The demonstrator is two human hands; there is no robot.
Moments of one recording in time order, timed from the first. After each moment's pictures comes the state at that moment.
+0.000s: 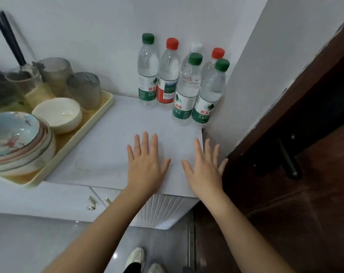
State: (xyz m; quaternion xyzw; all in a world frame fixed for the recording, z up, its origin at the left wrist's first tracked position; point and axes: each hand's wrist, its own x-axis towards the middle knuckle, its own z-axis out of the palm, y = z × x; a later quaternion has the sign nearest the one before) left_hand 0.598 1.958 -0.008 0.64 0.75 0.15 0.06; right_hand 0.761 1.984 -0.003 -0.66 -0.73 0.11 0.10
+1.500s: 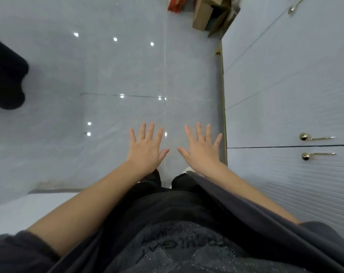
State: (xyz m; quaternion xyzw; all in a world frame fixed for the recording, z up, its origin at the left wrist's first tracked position) left_hand 0.603 1.328 -0.162 0.07 0.96 0.07 0.25; right_hand 0.583 1.510 -0.152 0.06 -0.95 -0.01 -0.31
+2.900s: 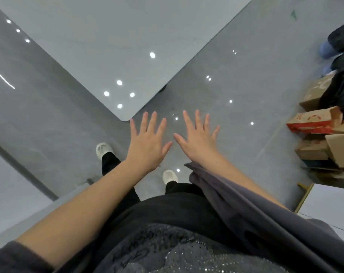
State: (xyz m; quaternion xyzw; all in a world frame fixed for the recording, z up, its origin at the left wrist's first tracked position) left_hand 0.549 0.724 -0.153 -0.29 0.94 0.16 0.11; right_hand 0.407 0.817 -0.150 0.39 -0.88 -0.05 -0.27
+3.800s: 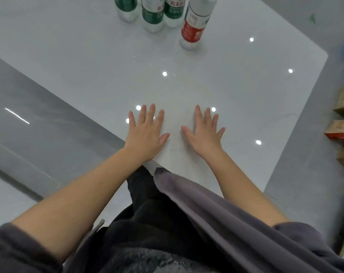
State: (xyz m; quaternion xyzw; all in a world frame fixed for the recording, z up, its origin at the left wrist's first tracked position) left_hand 0.578 0.232 -0.174 -0.23 0.95 0.11 0.16; right_hand 0.452 0.368 -0.176 0.23 -0.92 0.07 -0.30
